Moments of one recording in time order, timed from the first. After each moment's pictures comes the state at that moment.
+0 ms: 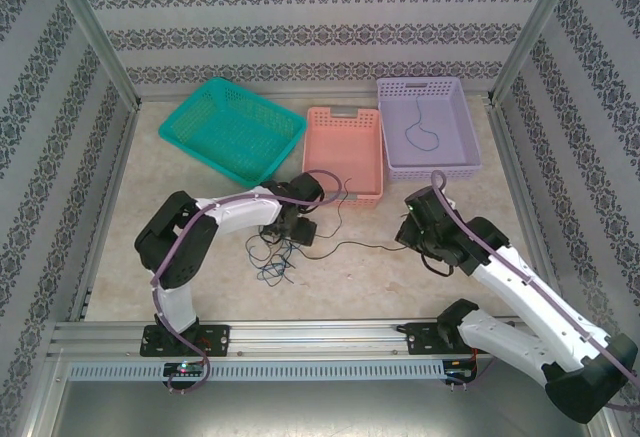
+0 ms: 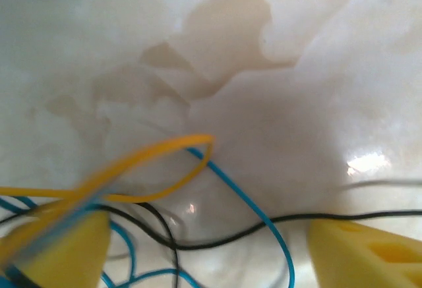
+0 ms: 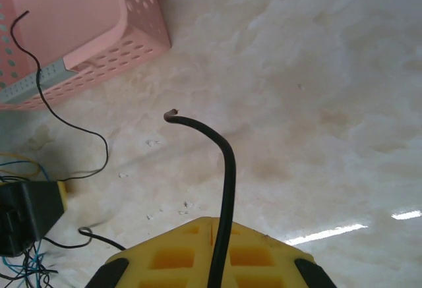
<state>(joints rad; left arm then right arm) -0.71 1.85 1.16 -0.71 -0.10 -0.50 0.57 0.87 0.84 -1.01 0.16 1.00</state>
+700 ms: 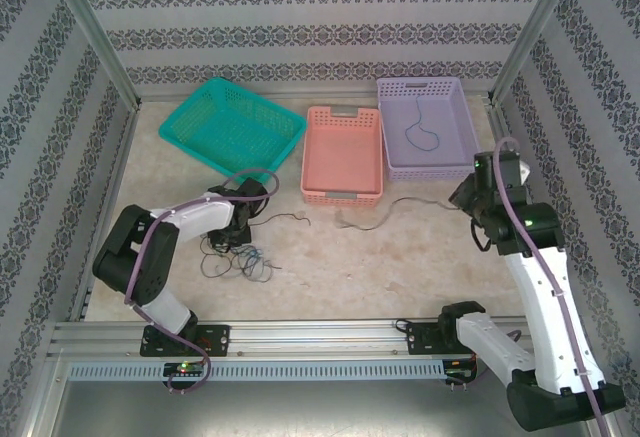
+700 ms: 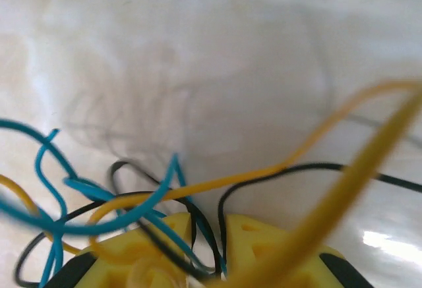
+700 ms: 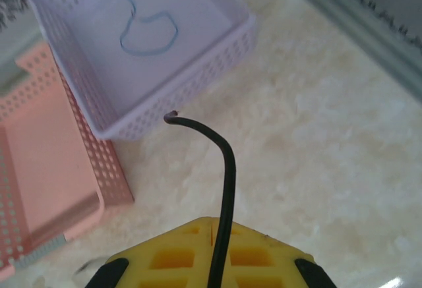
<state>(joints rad) -0.42 1.62 0.86 -0.81 -0.35 -0.67 0.12 0.90 1.22 -1.15 0.27 0.72</state>
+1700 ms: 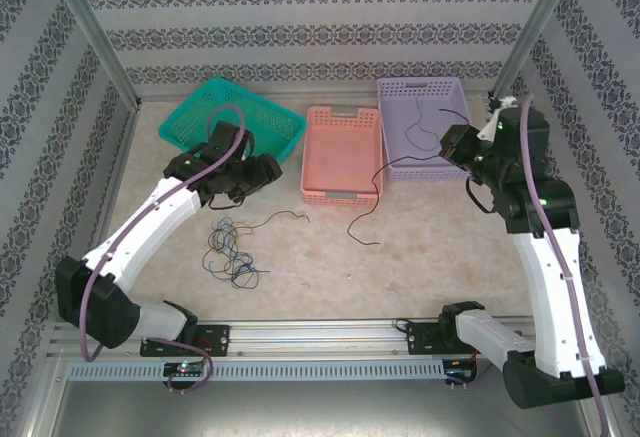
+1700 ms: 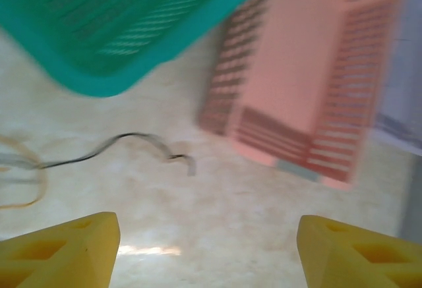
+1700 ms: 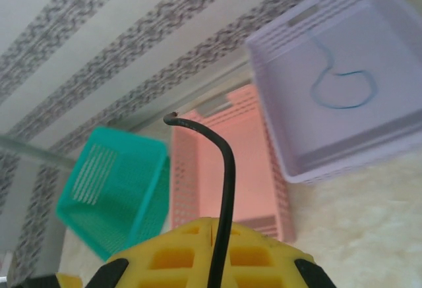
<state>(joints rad) -0.43 1.35 1.27 -0.78 0.14 -0.87 0.13 1.03 1.42 -0.86 -0.15 0.65</state>
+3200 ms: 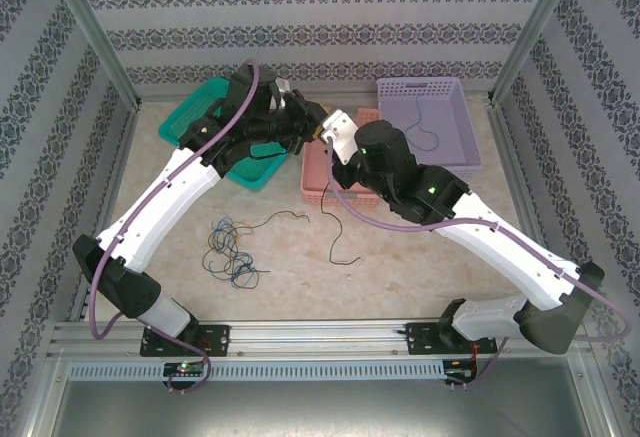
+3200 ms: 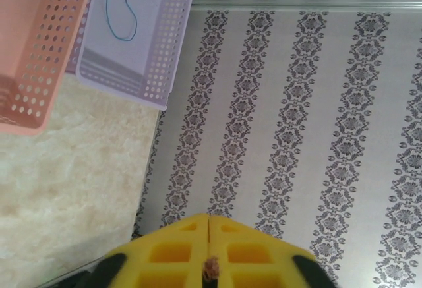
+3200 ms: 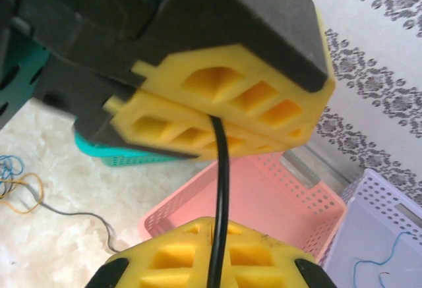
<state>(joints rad) -0.56 1.56 1.75 -0.61 0.38 -1.39 0.83 1.29 1.40 -0.56 0.23 -0.19</state>
